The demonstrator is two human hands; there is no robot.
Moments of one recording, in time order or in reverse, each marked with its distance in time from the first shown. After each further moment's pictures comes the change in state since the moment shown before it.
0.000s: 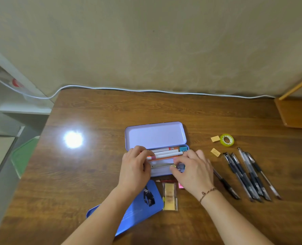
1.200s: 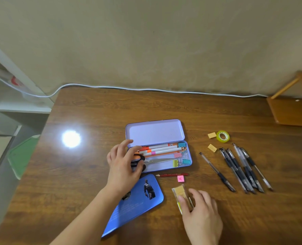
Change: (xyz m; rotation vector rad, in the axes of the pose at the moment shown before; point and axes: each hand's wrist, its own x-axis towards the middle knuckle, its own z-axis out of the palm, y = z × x) left_hand -0.022 -0.021 -0.022 0.070 0.005 -0.087; right_hand -0.116 -0.027 0.005 0.027 -0.023 0.527
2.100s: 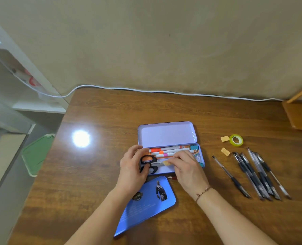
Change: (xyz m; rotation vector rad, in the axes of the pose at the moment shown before) left_hand -0.004 -0.017 -0.001 -0.203 -0.036 -0.061; right_hand 0.085 -0.064 0.006 0.223 0.051 -0.847
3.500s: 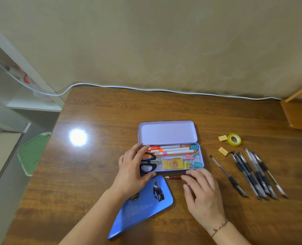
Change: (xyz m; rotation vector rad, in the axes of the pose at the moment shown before) left_hand -0.002 -0.001 0.000 0.108 -0.134 0.089; right_hand -0.074 0.021 -0.004 -0.145 0.129 0.066
